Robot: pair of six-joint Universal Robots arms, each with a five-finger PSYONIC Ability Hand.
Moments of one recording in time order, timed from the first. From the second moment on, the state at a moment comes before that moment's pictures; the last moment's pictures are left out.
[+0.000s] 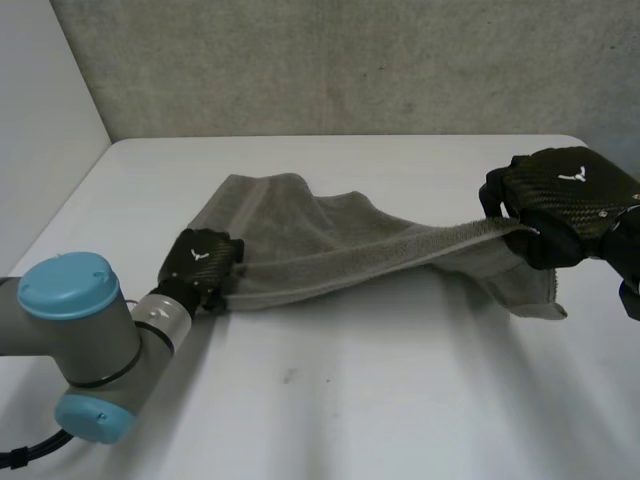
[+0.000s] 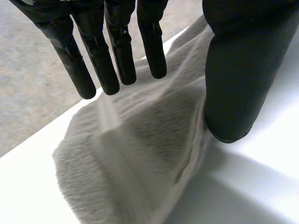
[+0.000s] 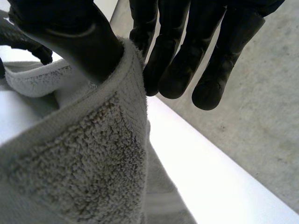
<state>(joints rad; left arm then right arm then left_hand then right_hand) 4.35 -2.09 -1.77 3.66 -1.43 3.47 1.66 -1.72 1.70 0.25 1.01 2.76 0.60 0.60 0.60 0.60 0.42 1.33 1.34 1.34 1.34 1.18</state>
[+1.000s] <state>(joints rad) 4.60 -1.86 -1.78 3.44 -1.39 3.43 1.58 -1.74 1.54 0.30 1.00 2.77 1.20 1.22 1.22 1.22 1.03 1.33 1.34 1.34 1.34 1.18</state>
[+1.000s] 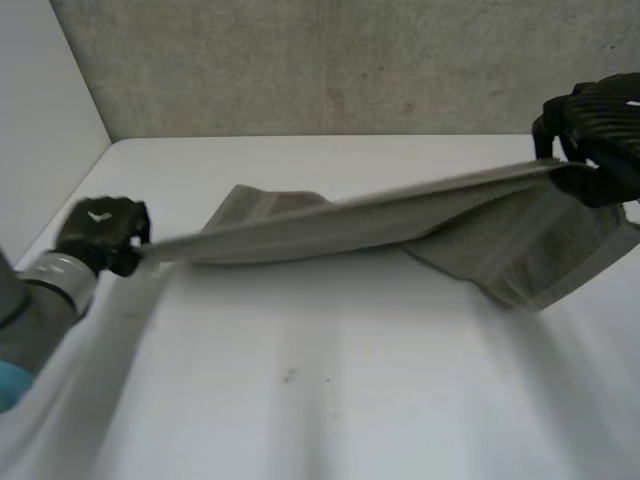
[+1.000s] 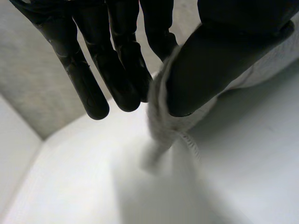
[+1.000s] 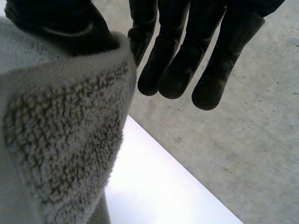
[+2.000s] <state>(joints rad) 4.55 -2.04 -1.54 3.28 -1.33 3.62 1.57 -1.15 1.39 0.53 1.12 2.29 1.21 1.22 1.22 1.22 1.04 1.33 1.34 1.34 1.34 1.18</state>
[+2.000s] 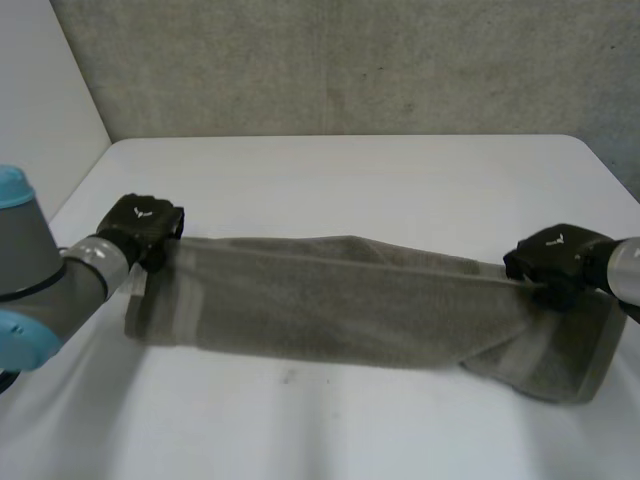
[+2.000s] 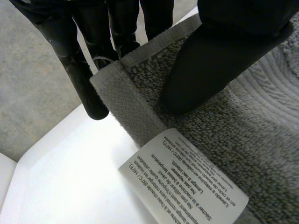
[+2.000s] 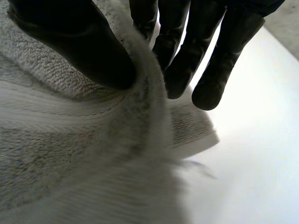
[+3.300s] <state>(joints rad) 4.65 -1.69 -2.07 3.55 -1.22 3.37 1.66 -1.43 1.67 0.31 1.10 2.20 1.21 1.22 1.22 1.22 1.04 1.33 1.34 1.34 1.34 1.19</state>
